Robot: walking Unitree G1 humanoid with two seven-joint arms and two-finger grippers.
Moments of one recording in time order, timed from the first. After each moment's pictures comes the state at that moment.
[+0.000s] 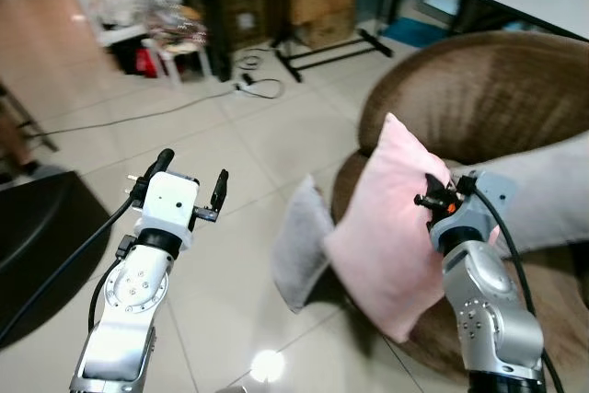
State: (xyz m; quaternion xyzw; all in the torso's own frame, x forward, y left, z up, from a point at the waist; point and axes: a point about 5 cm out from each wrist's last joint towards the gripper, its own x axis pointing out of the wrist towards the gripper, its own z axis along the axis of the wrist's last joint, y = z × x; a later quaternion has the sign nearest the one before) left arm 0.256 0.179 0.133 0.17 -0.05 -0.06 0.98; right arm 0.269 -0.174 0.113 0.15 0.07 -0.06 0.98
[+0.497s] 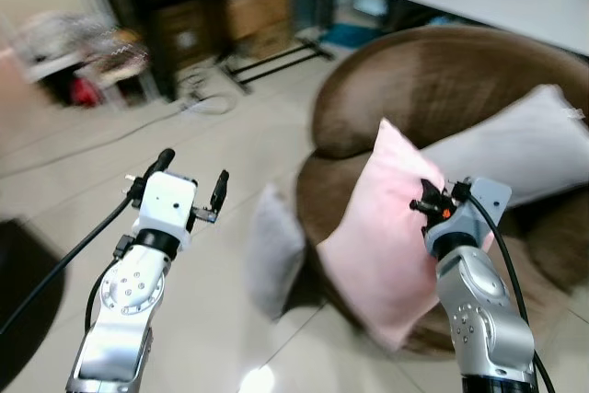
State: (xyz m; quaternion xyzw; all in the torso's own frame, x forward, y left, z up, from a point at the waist) left arm 0.256 0.180 0.134 0.17 -0.05 -0.07 0.98; right arm 0.267 -0.173 0.106 0.15 0.07 -0.06 0.98
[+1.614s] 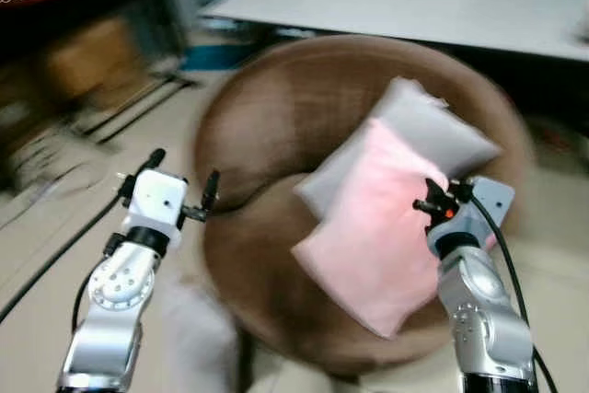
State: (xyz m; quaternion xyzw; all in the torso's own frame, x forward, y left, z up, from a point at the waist) left arm 0.260 0.186 0.131 0.17 -0.04 -0.08 0.98; right arm 0.267 -0.182 0.102 0.14 0.07 -0.08 0.98
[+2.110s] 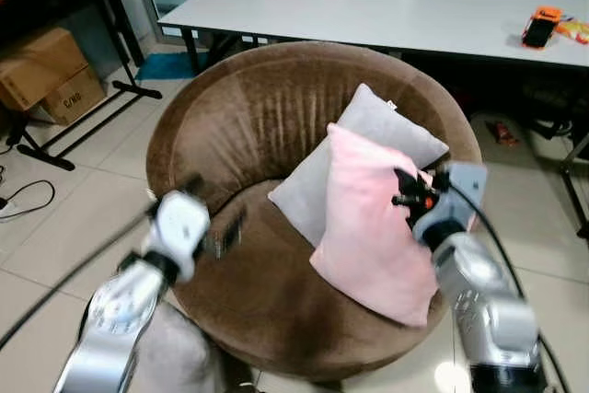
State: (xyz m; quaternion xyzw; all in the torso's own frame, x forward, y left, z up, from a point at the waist) left arm 0.231 0.179 0.109 0.19 0.03 -0.22 0.96; right arm 0.281 -0.157 0.122 0.11 0.07 0.08 0.99
